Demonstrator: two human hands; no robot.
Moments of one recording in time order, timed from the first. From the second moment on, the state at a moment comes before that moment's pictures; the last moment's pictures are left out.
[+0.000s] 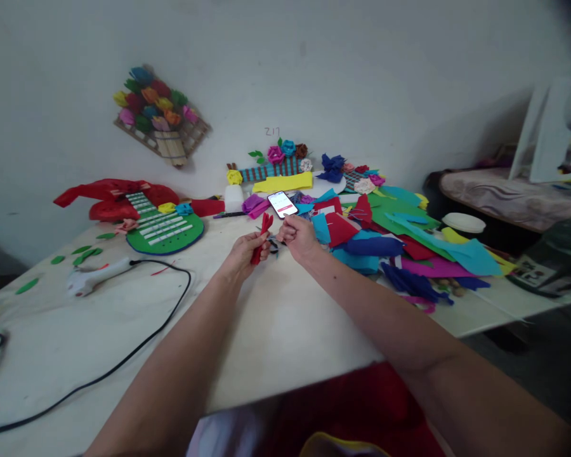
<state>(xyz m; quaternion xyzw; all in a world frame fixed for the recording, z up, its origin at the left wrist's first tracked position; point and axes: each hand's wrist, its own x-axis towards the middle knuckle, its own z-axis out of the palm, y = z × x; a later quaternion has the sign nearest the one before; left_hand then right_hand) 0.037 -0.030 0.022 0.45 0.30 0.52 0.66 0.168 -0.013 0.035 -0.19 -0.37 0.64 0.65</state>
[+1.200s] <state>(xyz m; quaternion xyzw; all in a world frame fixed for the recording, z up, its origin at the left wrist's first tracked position) 0.031 -0.024 0.013 0.46 0.38 0.49 0.64 0.165 -0.015 0.029 -0.23 -0.44 0.59 0.64</state>
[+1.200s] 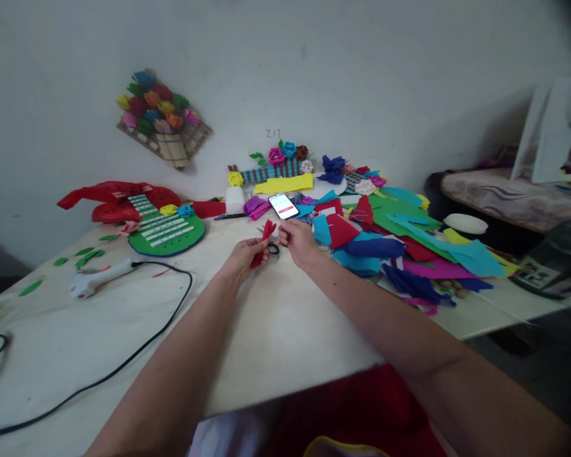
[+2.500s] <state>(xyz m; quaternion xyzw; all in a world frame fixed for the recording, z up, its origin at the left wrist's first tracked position) 0.024 -0.026 0.020 0.43 0.40 0.45 0.67 0.173 -0.010 0.025 -0.29 -0.51 0.56 0.58</state>
